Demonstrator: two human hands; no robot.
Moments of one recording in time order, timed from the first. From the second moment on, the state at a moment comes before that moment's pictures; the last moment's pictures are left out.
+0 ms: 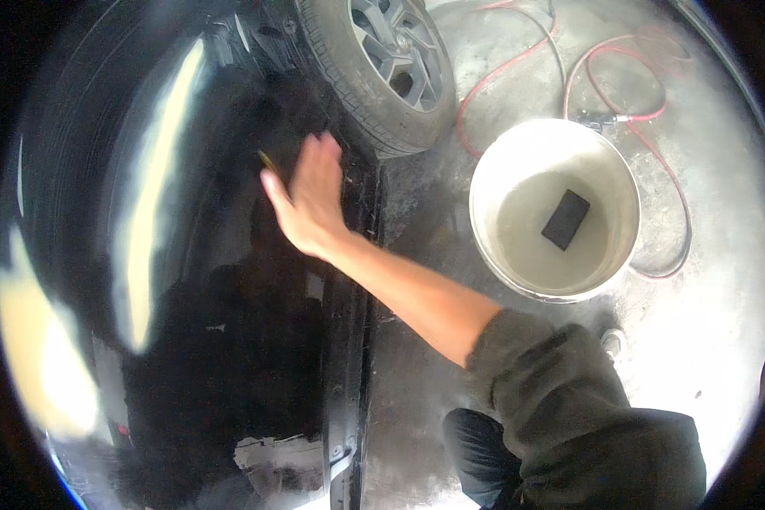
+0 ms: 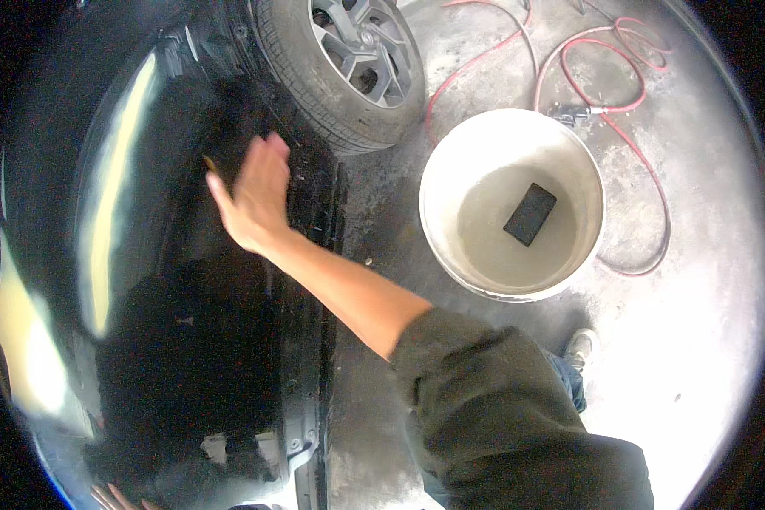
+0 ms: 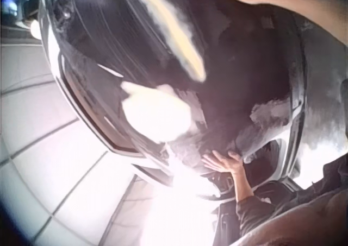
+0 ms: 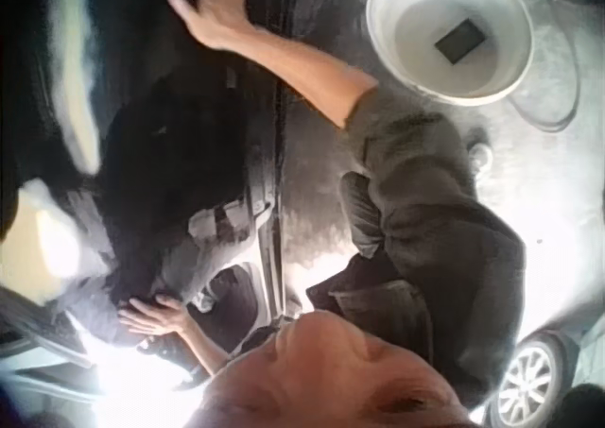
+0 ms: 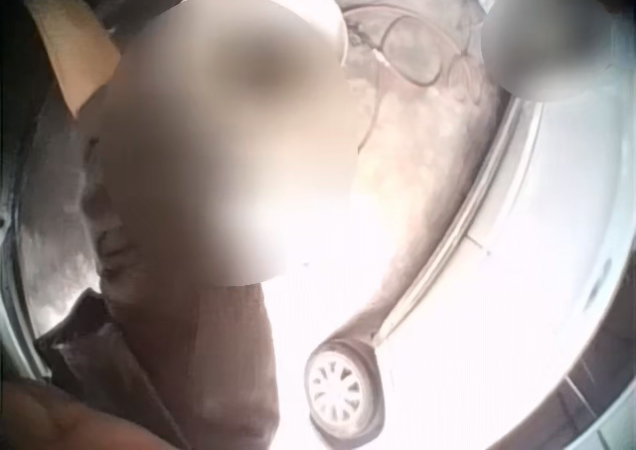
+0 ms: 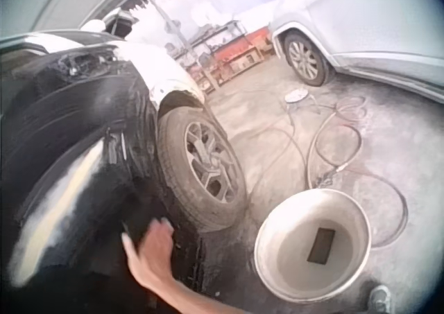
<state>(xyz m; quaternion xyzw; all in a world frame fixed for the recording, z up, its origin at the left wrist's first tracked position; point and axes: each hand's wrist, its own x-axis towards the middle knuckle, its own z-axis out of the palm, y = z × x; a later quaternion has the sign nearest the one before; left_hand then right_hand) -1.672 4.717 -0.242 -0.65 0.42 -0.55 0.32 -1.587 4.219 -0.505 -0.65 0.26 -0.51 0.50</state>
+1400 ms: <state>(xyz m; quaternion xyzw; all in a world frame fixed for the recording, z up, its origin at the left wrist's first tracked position) -1.678 4.724 -0.248 -0.65 0.42 -0.55 0.31 -1.583 4.276 -0.531 -0.61 0.32 -0.50 0.52</state>
